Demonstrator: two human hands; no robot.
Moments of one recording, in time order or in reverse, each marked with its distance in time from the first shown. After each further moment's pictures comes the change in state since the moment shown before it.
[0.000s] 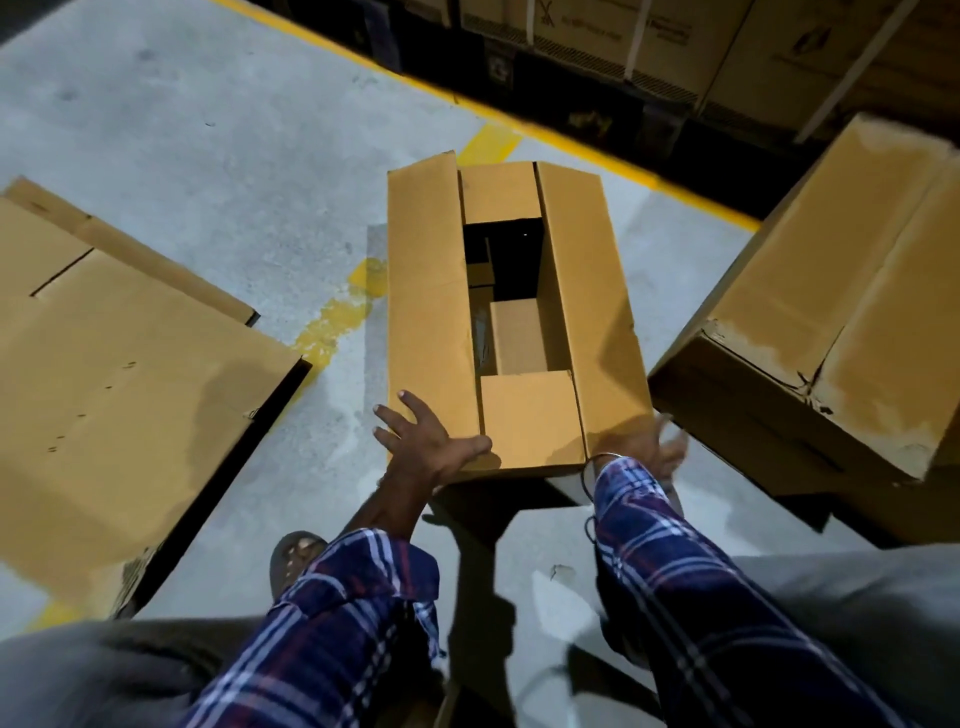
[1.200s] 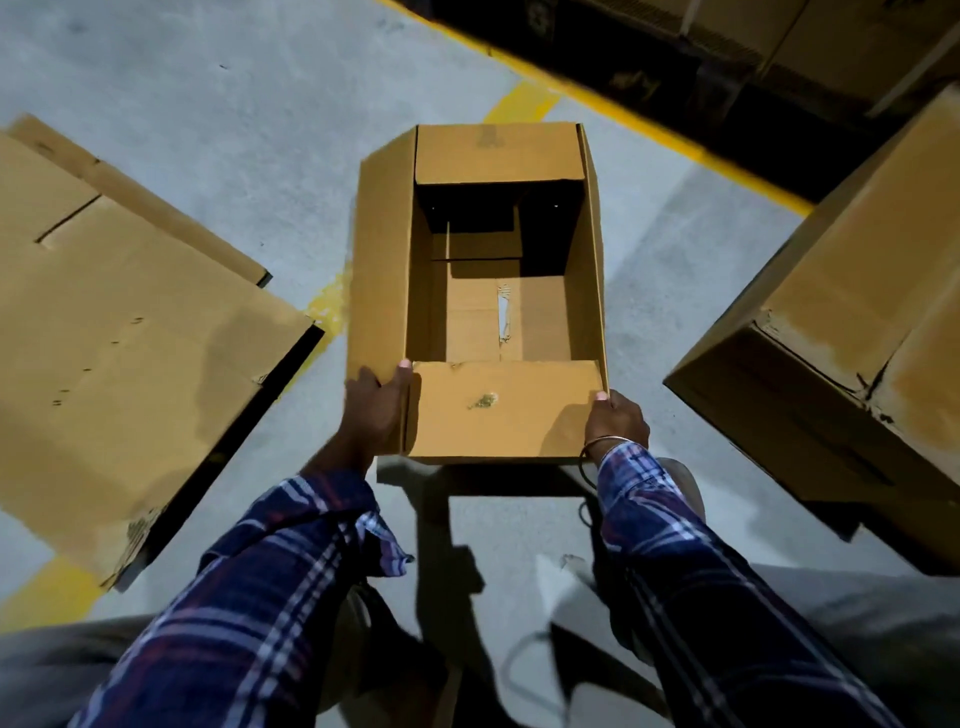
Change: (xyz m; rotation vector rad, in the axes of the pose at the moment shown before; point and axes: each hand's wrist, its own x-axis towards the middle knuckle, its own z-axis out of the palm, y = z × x) left_hand 0.072 -0.068 -0.040 -0.336 0.198 -0.047; right_hand -0.010 -0.026 0.031 0.003 -0.119 -0.217
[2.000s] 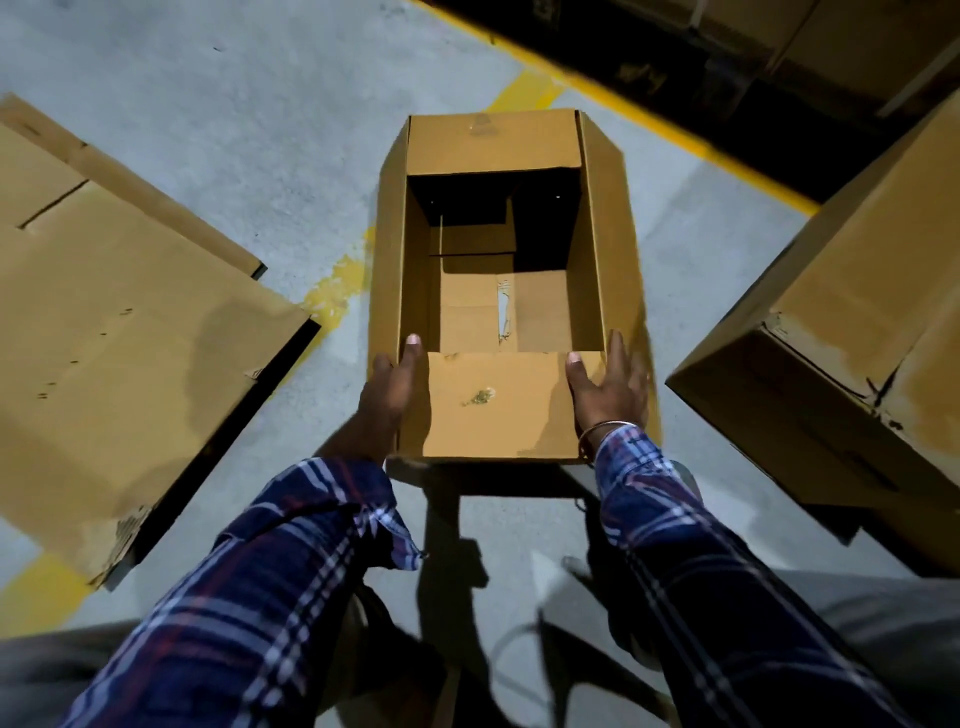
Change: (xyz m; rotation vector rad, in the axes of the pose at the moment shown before) left_hand -0.003 0.031 0.012 -0.232 -0.061 -0.048; right_hand 0.014 -0.017 0.009 -0.021 -0.033 -0.211
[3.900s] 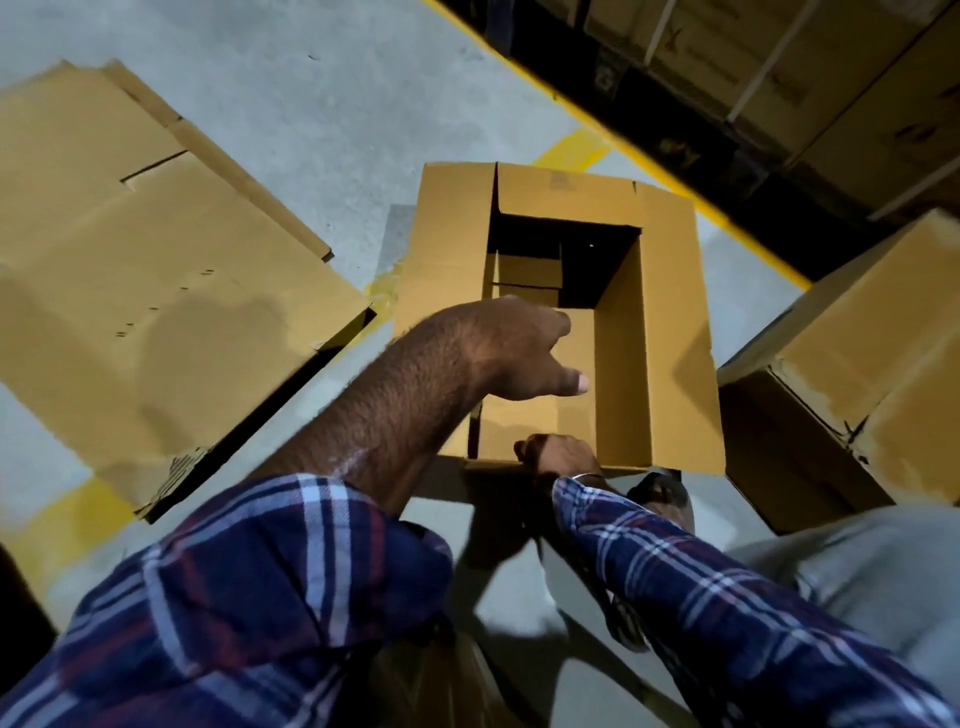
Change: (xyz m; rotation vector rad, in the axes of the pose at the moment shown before) left_hand -0.210 0.129 -0.119 0.992 -0.446 0.666; right_hand -0.100 -0.016 0.058 -0.855 -0.430 -0.336
